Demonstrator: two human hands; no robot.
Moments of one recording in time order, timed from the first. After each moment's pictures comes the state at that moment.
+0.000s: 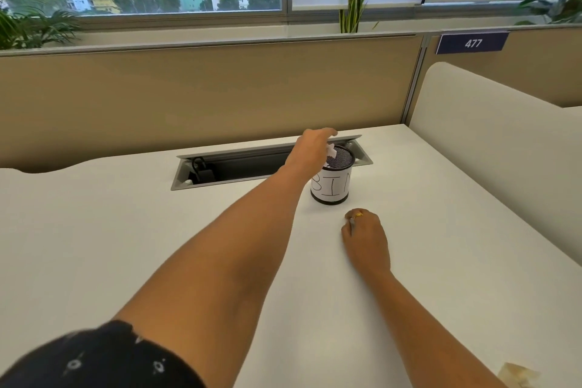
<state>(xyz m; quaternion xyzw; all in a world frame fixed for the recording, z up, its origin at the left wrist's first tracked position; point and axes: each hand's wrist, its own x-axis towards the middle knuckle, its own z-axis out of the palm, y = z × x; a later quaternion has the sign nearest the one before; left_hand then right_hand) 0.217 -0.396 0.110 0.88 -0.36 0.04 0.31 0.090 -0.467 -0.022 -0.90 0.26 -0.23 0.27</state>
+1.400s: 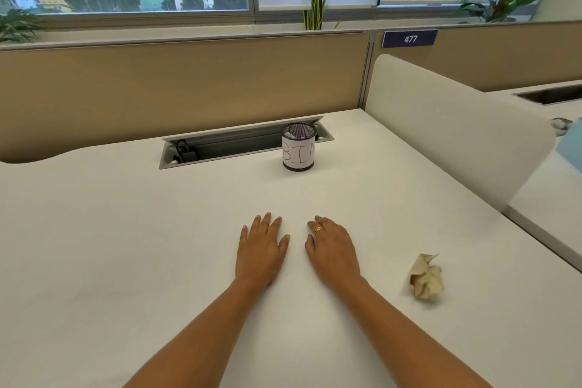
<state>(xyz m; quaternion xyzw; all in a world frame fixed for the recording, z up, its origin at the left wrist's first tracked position) 0.048 -0.267 -0.033 0.94 -0.29 0.00 0.18 -0.030 -0.389 -0.025 -0.96 0.20 -0.12 0.14</state>
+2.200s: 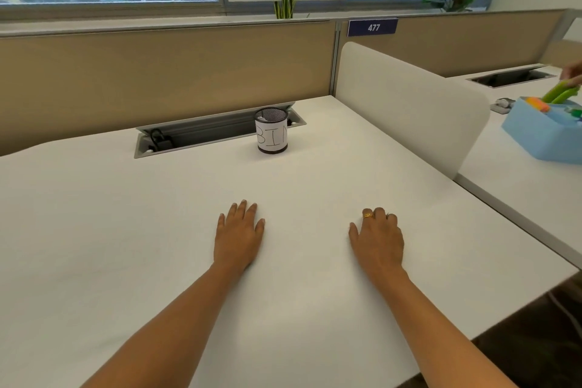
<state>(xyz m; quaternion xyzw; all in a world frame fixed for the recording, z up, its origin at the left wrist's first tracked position) 0.022 -0.253 -0.031 0.94 -0.29 -0.01 0.18 -0.138 -0.429 -0.007 -0.91 0.40 -0.12 0.02</state>
